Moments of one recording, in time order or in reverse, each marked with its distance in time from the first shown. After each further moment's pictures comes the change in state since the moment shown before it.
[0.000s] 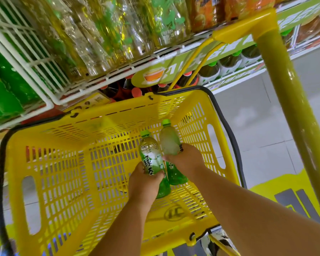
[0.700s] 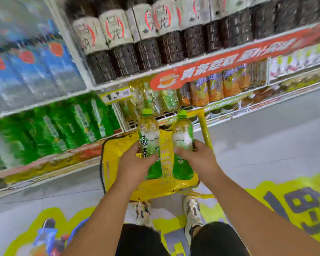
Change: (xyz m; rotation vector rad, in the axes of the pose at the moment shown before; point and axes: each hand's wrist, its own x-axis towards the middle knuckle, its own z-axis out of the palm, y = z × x) left_hand -0.284 0.152 -0.220 -0.135 0.043 0.358; right_hand -0.305 -0.149 -0.187 0.344 0.085 -0.231
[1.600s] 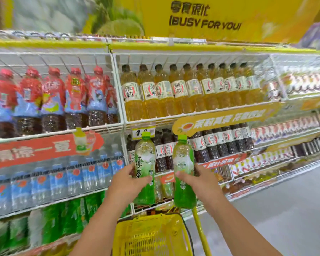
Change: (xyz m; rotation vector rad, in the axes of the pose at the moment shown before) left_hand -0.169 0.223 -0.225 -0.171 0.026 0.388; right_hand -0.215 -0.283 -0.058 0.085 0.058 -0.384
